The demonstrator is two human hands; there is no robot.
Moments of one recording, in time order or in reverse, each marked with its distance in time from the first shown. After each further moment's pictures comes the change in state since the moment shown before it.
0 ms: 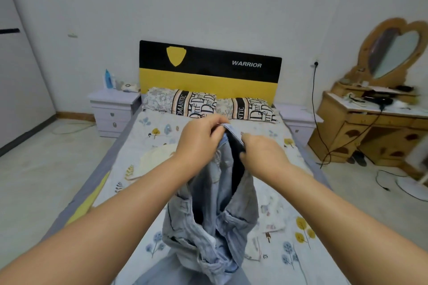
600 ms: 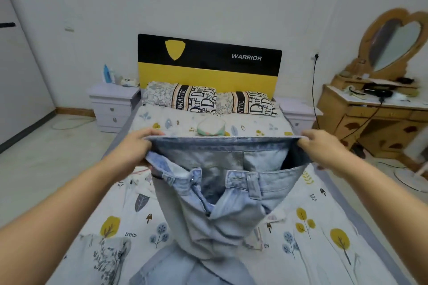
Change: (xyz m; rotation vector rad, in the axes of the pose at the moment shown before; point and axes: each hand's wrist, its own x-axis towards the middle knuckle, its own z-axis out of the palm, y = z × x) left_hand -0.030 -0.090 -0.075 -0.270 -0.146 -0.683; right_hand -0.018 0.095 -0.014 0.347 -0.002 0.313
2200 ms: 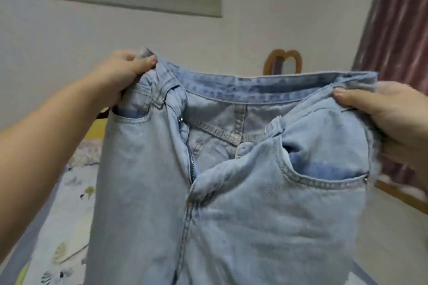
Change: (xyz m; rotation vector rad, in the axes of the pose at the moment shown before) left_hand 0.015 0.257 0.044 -0.125 -0.201 0.608; right_hand -0.139 0.035 -0.174 1.053 0.606 -0.134
